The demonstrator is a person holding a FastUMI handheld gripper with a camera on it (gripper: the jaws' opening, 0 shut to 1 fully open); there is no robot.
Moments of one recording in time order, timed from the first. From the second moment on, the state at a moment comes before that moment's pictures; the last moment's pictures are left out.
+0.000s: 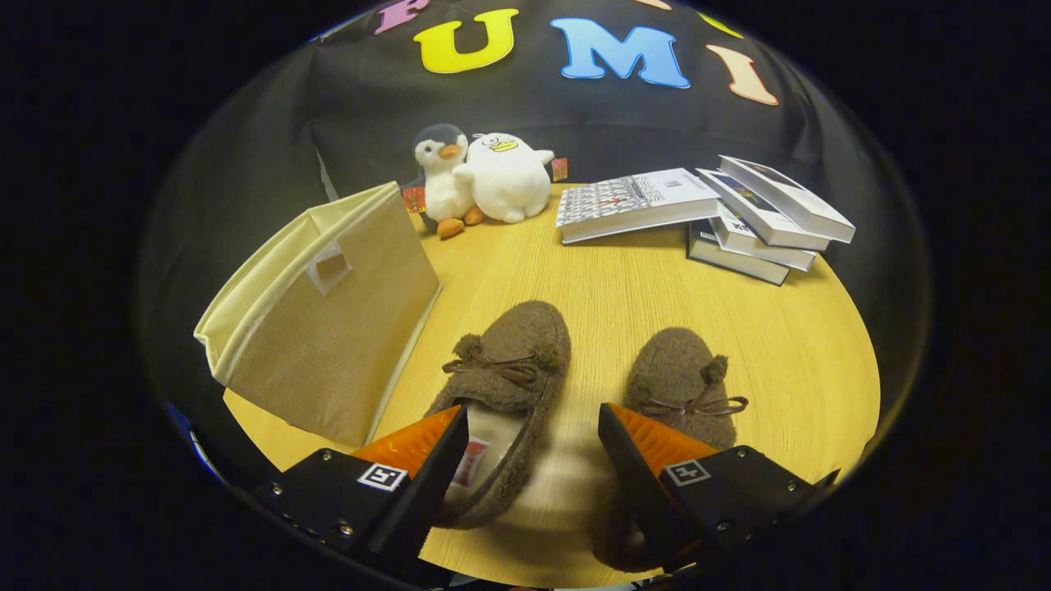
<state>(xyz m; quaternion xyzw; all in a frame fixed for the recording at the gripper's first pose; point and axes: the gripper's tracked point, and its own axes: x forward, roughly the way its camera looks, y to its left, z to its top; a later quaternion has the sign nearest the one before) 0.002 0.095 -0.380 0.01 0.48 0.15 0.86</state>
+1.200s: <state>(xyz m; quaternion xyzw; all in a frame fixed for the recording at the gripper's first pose) 0.009 0.117 -0.348 0.19 0.54 0.10 0.81</state>
